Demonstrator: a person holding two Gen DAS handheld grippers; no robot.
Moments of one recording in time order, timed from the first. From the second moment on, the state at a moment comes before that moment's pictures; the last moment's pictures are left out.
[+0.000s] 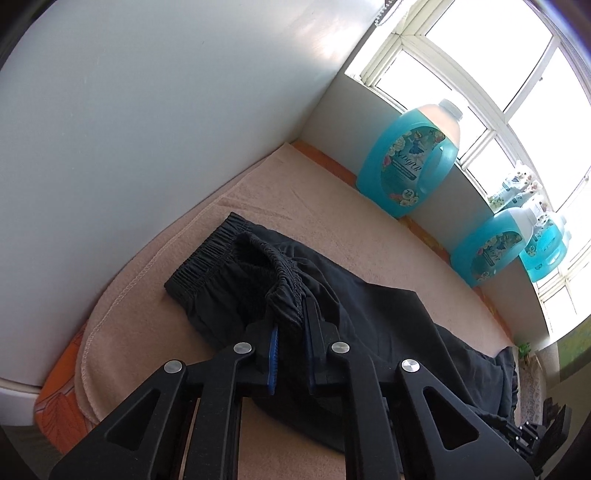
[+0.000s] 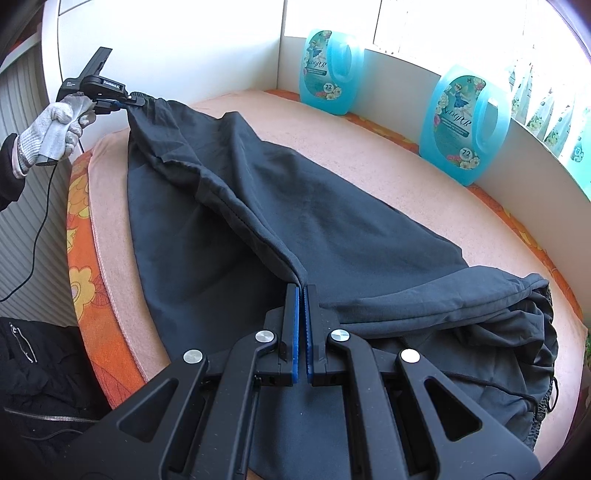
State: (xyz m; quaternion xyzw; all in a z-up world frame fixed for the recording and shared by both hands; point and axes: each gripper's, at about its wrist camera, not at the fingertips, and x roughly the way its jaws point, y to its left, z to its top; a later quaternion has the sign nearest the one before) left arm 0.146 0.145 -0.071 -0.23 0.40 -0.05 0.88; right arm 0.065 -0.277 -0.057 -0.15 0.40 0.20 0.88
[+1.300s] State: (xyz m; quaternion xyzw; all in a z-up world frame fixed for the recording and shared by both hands) left arm 0.145 0.160 -0.107 -0.07 0.43 0.01 0.90; right arm 0.025 -0.266 -0.058 -0.12 0.42 0.18 0.88
